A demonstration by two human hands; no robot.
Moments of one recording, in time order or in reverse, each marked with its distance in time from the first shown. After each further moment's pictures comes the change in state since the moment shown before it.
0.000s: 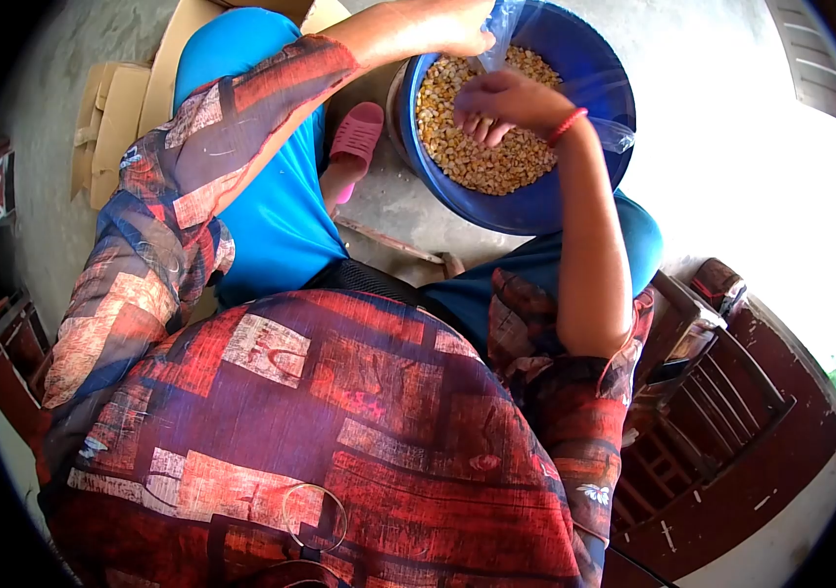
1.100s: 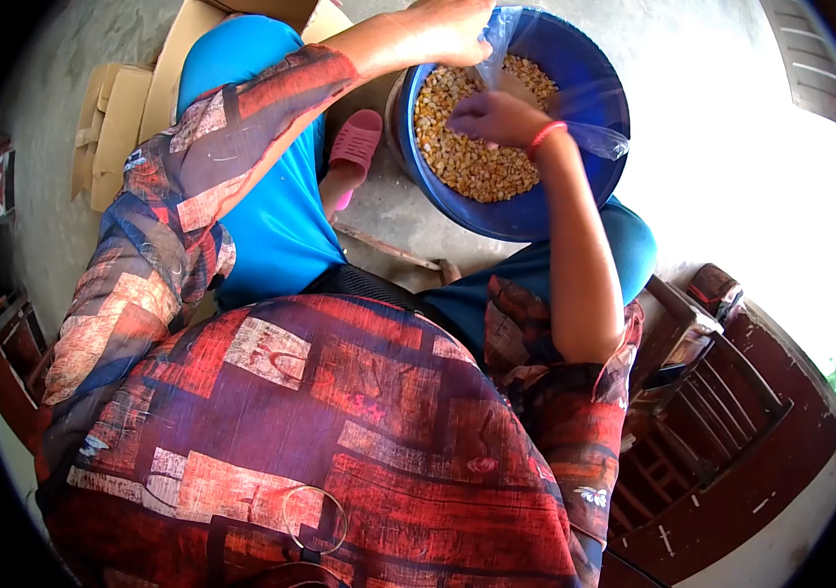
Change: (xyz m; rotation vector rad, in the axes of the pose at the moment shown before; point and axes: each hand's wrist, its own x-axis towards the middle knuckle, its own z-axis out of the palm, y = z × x) left_hand 0.005 -0.004 0.010 0.058 -0.036 0.077; right_hand 0.017 0.026 0.002 -0.205 0.178 -0.061
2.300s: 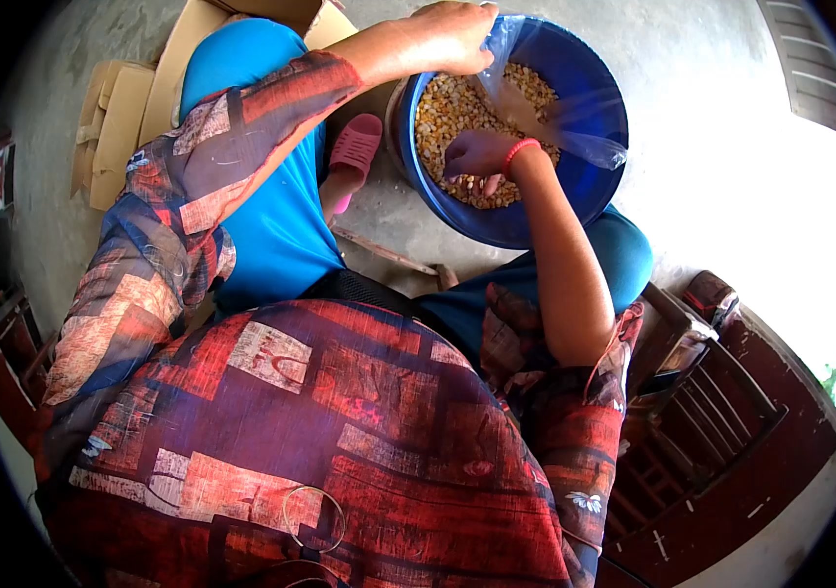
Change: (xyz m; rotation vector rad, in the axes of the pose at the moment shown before) left_hand -0.002 0.003 -0.001 -0.004 0.017 -0.034; right_hand 0.009 0.005 0.024 -0.139 -0.337 0.248
